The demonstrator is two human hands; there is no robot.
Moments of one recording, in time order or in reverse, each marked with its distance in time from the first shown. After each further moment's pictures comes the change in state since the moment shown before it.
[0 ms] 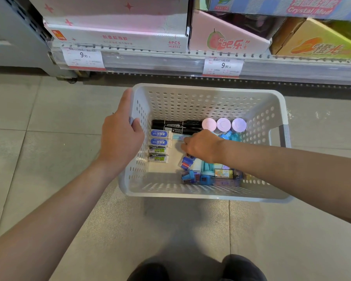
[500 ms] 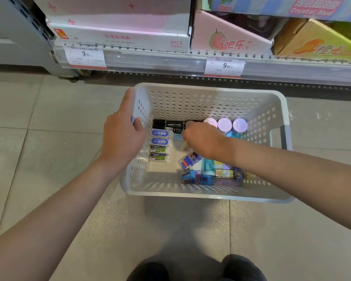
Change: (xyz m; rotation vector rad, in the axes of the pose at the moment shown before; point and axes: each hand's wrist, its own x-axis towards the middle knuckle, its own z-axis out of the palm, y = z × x) left_hand 0.001 -0.002 0.001 0.012 0.009 0.006; right_hand -0.002 -0.004 -0.024 0.390 0.169 0.264
